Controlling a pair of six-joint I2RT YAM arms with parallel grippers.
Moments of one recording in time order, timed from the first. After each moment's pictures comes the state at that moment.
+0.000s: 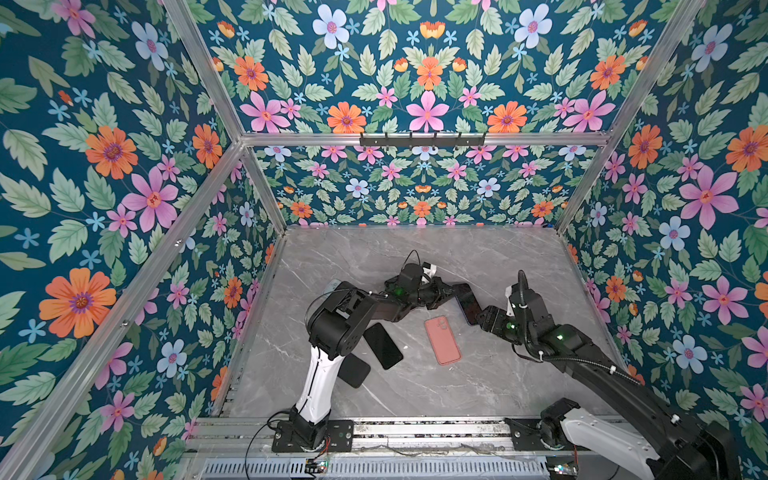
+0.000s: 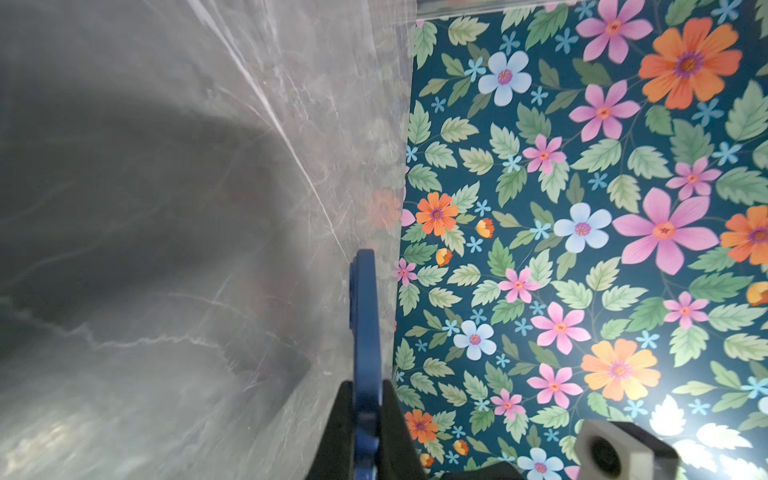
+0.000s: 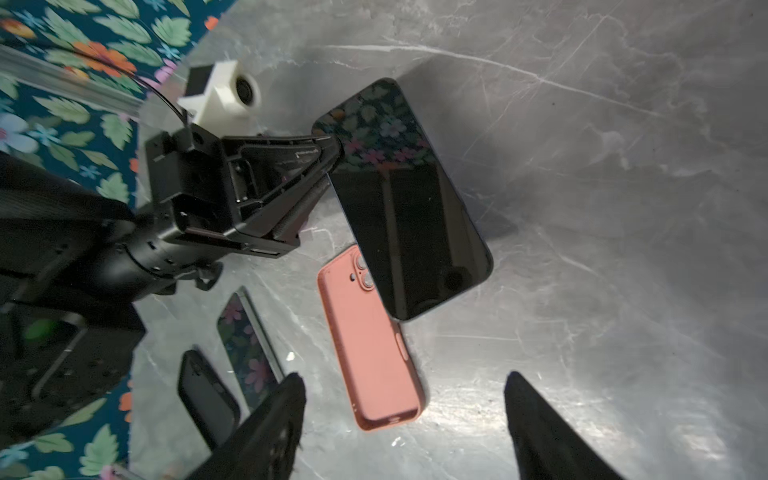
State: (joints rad) left arm -0.68 2.13 1.14 0.67 0.61 -1.33; right arm 0.47 0.93 0.64 -0.47 -0.06 0.86
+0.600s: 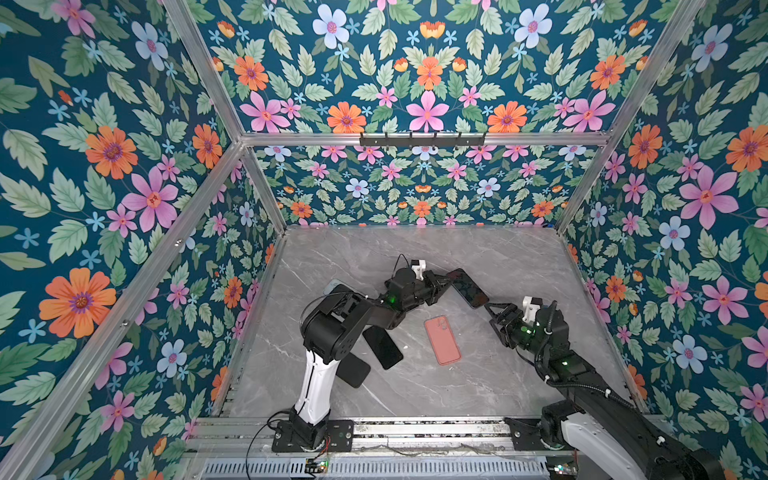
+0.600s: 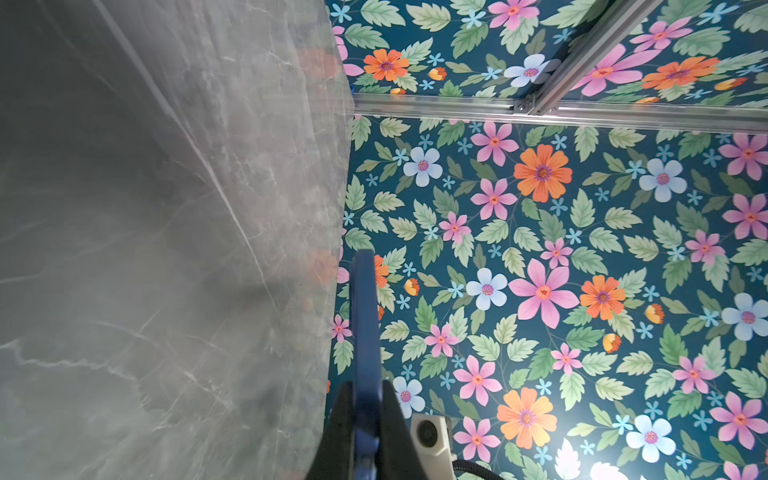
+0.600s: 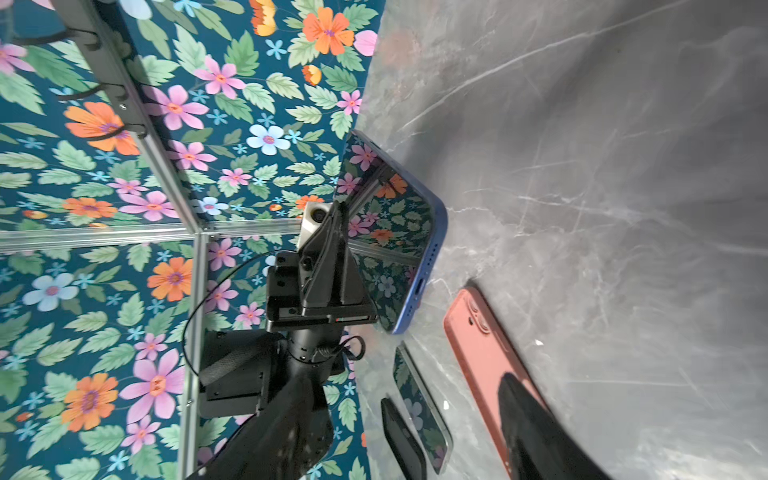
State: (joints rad) left arm -0.69 2.08 1.04 0.95 0.44 -1.56; right arm 0.27 0.83 0.30 0.18 -0.34 1.32
